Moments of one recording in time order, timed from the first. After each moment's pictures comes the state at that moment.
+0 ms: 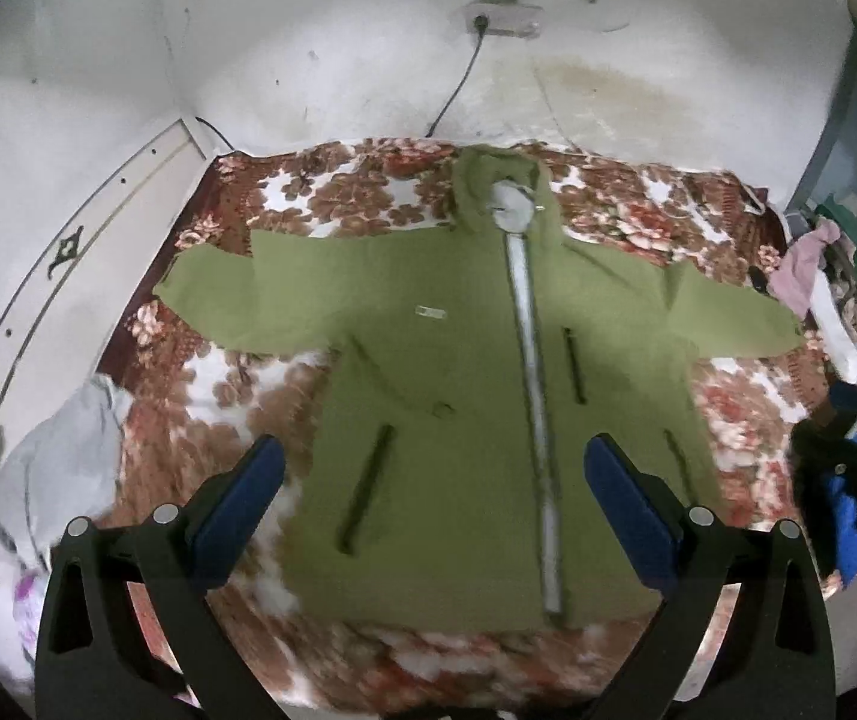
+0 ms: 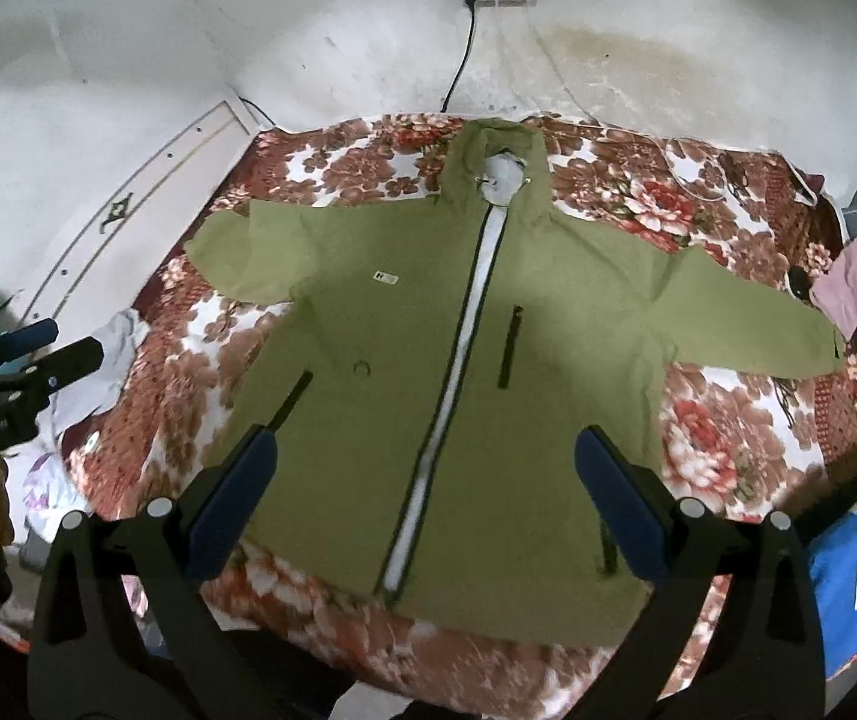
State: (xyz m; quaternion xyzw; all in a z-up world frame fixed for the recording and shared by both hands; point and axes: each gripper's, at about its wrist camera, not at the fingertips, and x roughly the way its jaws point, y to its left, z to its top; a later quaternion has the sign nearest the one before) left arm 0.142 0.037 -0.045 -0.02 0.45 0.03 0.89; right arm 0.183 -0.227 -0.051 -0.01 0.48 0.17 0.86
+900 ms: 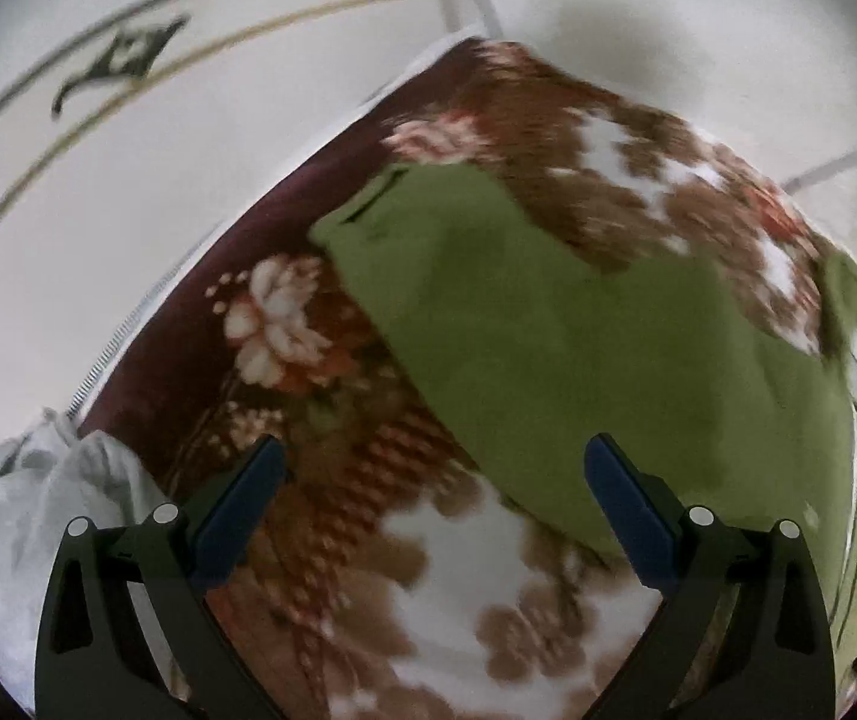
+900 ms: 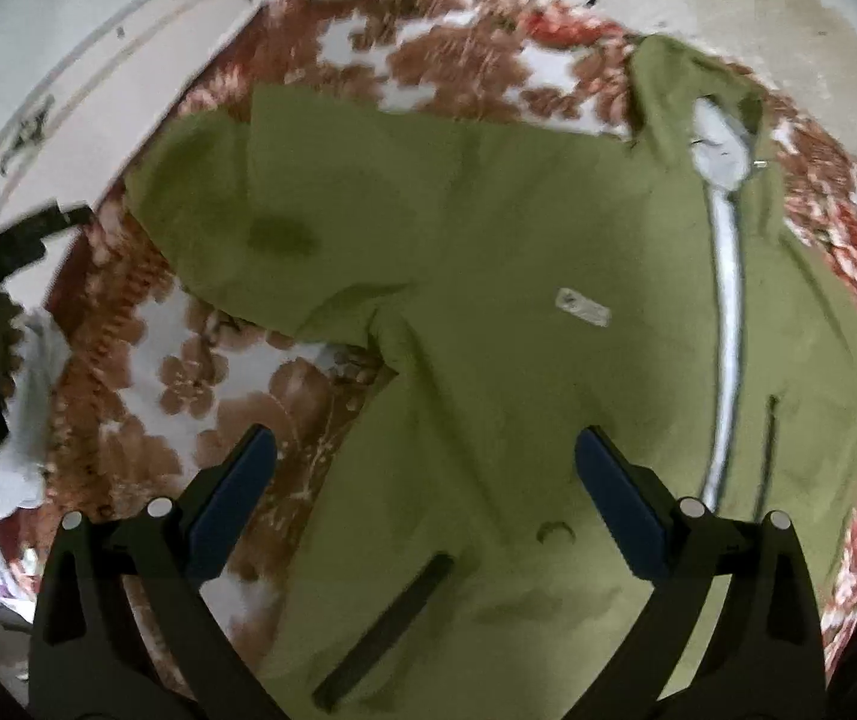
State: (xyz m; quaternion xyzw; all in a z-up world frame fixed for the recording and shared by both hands) left arm 0.399 0.503 -0.301 -0.18 0.47 0.20 0.84; right arm 0.407 0.124 -0.290 -0.11 0.56 0.18 0.80
